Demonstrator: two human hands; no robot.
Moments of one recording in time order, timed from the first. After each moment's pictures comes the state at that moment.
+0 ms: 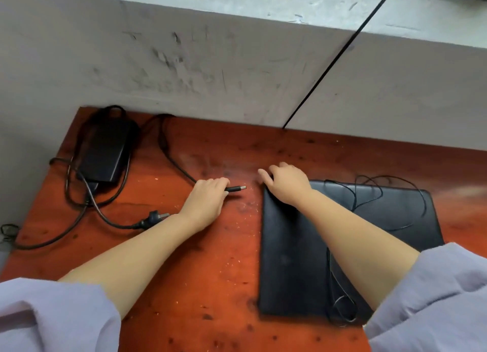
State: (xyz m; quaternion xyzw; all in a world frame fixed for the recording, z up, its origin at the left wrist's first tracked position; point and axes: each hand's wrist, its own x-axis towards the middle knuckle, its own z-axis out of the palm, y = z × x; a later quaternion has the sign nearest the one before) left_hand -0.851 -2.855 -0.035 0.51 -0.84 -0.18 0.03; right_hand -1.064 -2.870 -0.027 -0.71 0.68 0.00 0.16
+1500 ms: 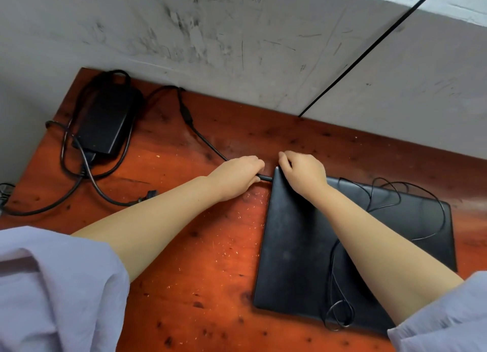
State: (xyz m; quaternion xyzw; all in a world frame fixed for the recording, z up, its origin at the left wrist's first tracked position) left_hand -0.897 -2.881 -0.016 0.43 -0.86 -0.27 -0.01; right_hand -1.076 -2.879 -0.030 -0.70 0.69 -0.09 0.16
